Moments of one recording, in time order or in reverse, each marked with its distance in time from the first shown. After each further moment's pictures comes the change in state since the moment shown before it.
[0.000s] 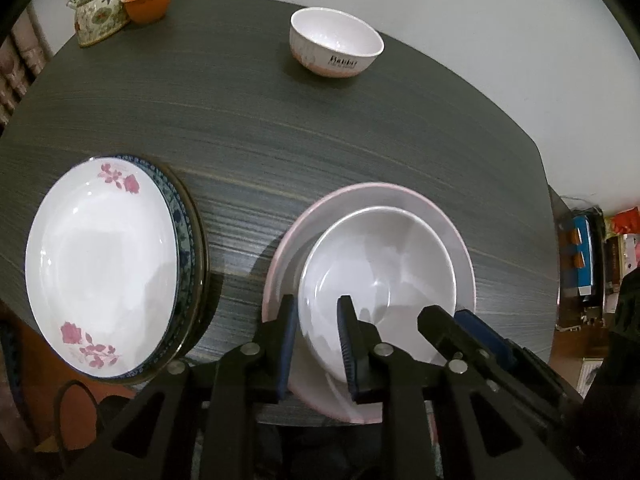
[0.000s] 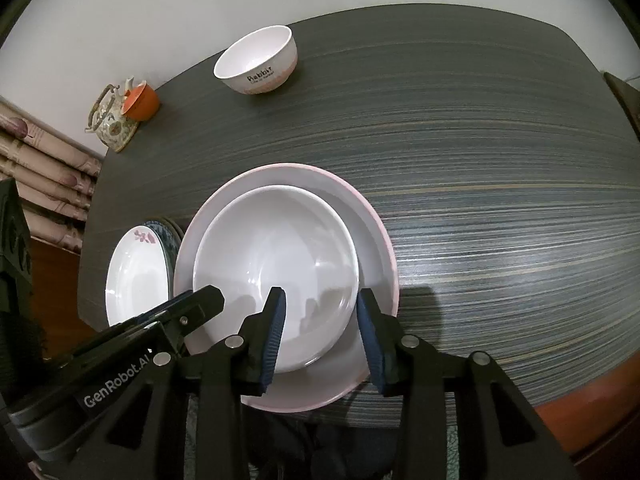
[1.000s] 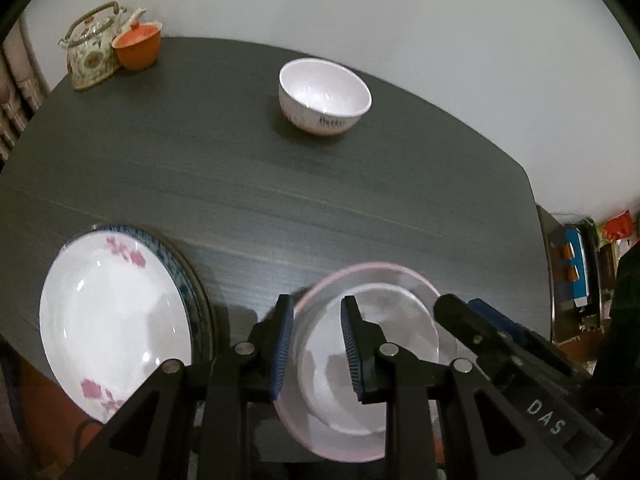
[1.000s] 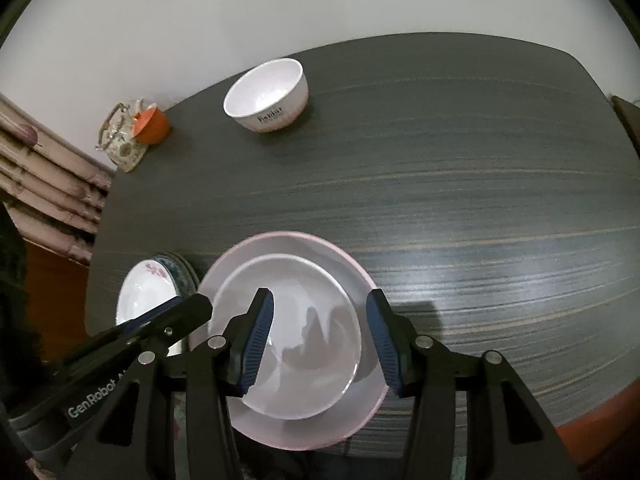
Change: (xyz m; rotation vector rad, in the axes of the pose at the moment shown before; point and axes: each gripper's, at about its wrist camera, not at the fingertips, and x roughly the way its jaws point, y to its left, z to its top) left arm -0.022 0.000 0.027 0.041 -0.113 -0.015; right arm -0.015 0.001 0.037 -0.029 -0.067 0.033
